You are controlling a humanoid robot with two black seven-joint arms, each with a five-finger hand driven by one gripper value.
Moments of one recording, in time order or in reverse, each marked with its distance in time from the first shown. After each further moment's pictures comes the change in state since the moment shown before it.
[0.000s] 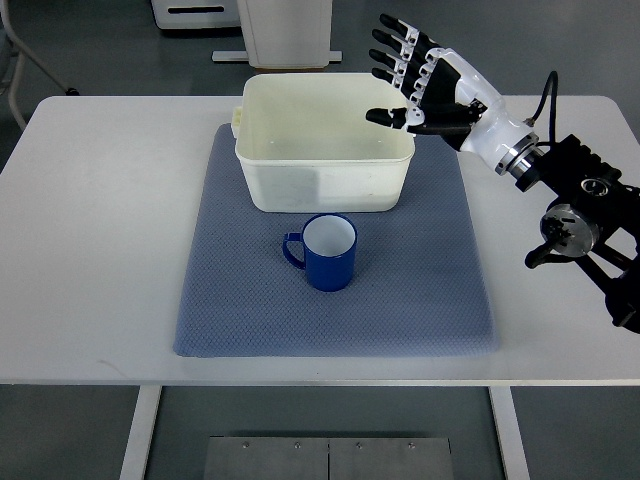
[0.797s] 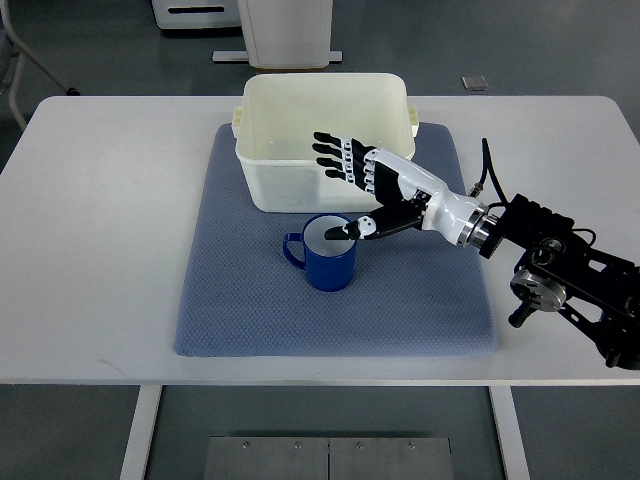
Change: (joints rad) left arm 0.000 0.000 0.000 0.000 0.000 0.000 0.000; right arm -0.044 0.013 -0.187 0.022 -0.183 0.000 0.035
